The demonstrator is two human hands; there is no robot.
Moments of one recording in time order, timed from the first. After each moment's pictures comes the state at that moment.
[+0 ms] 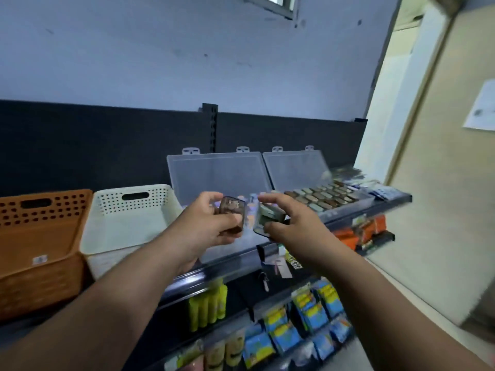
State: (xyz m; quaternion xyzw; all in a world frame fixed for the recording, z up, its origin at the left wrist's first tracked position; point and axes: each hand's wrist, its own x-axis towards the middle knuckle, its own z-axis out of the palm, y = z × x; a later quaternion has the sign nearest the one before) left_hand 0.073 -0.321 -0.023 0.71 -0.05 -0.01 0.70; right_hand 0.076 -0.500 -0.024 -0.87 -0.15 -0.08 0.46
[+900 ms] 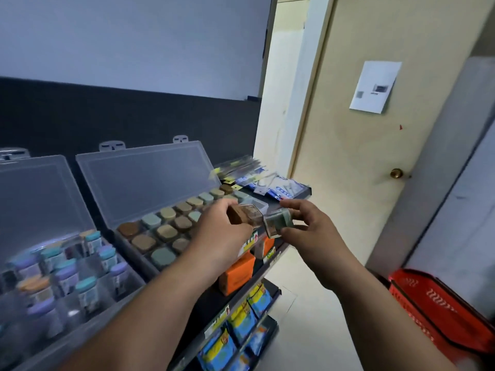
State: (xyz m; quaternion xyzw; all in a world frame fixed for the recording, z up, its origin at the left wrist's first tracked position) left_hand 0.300 -0.682 -0.040 0.78 -0.15 -0.04 0.60; right_hand 0.254 -0.845 -0.053 -0.81 0.10 -0.20 0.54
